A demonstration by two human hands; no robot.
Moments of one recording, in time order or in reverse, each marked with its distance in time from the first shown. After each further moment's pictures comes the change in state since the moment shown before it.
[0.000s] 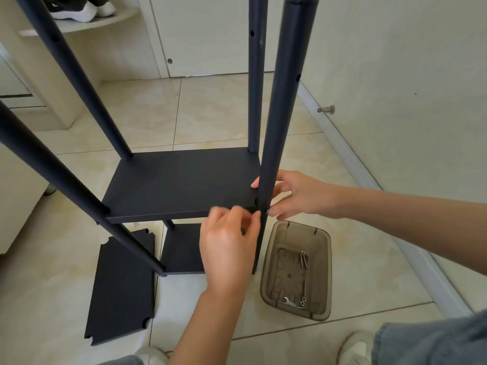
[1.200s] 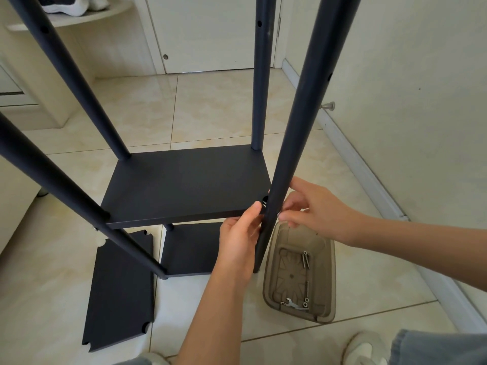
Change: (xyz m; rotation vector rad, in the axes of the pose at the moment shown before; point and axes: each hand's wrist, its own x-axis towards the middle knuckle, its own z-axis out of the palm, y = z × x) left_hand 0.016 -0.007 0.028 -1.281 -0.414 -1.086; right_hand -0.024 0.015 0.020 -0.261 0.287 -0.081
